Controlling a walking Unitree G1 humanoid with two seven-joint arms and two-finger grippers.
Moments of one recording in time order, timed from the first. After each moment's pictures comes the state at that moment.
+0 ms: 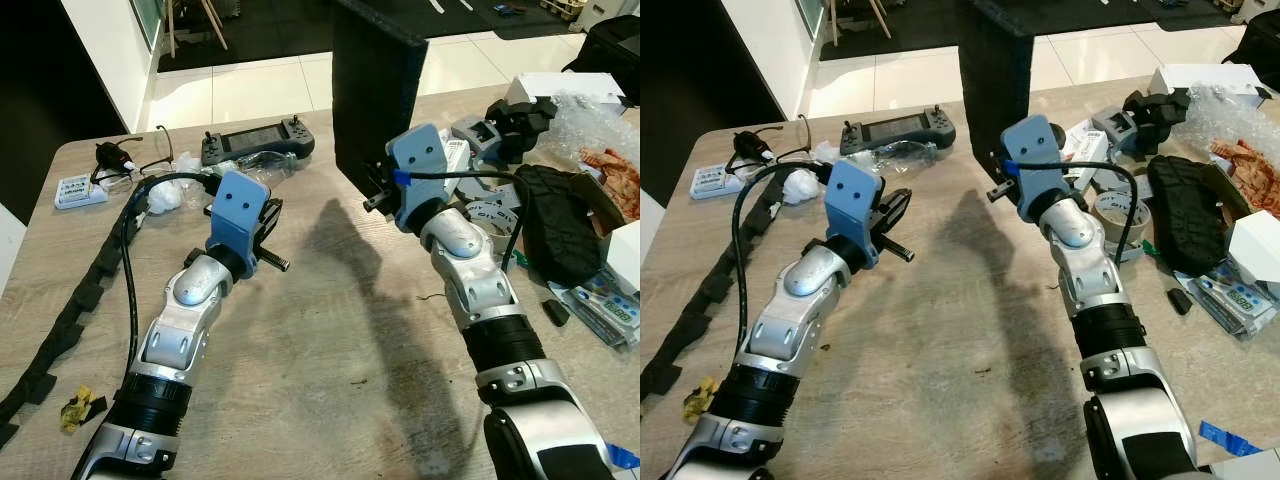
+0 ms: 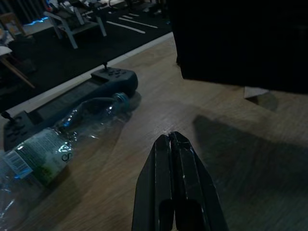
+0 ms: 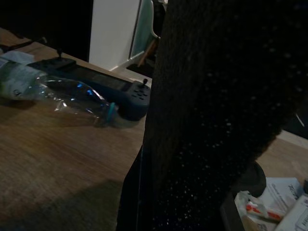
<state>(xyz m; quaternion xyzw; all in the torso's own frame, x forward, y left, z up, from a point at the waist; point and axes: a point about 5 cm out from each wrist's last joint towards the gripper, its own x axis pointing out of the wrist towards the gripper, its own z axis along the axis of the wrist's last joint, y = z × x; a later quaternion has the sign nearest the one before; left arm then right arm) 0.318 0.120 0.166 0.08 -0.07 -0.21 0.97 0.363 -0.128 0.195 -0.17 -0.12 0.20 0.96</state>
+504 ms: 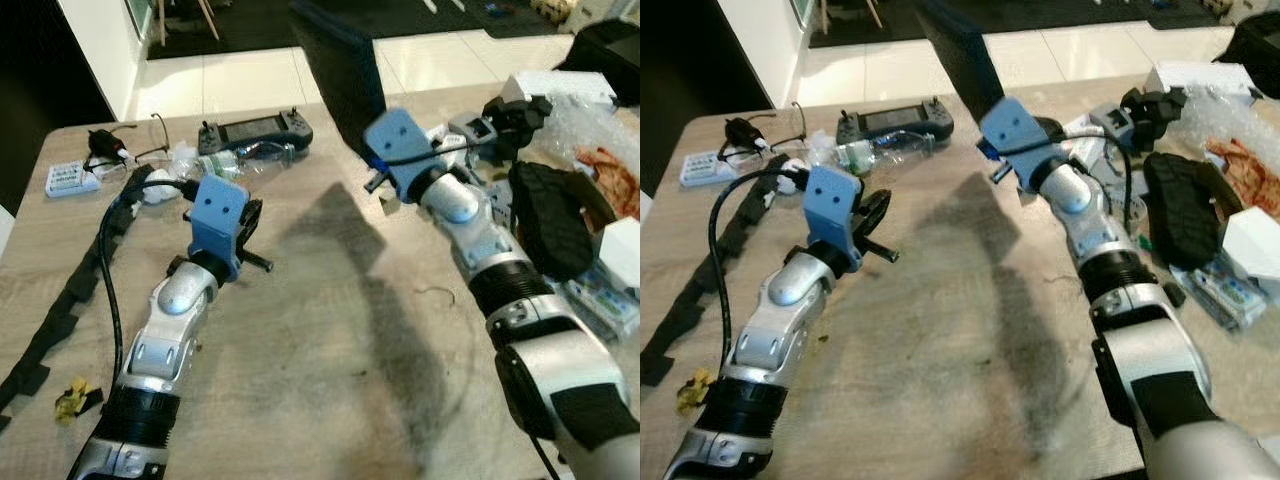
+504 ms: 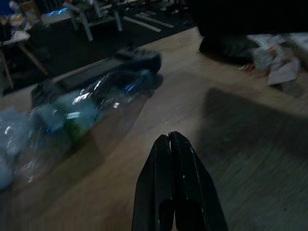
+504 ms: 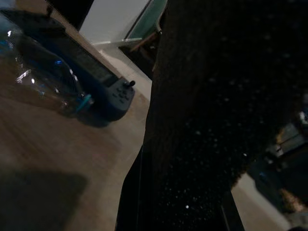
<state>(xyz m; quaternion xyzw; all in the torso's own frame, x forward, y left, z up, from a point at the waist) 0.304 0.144 0.161 0.08 -0.07 -0.17 0.98 0.400 -0.129 0.234 -0.34 -0.15 0.22 0.90</state>
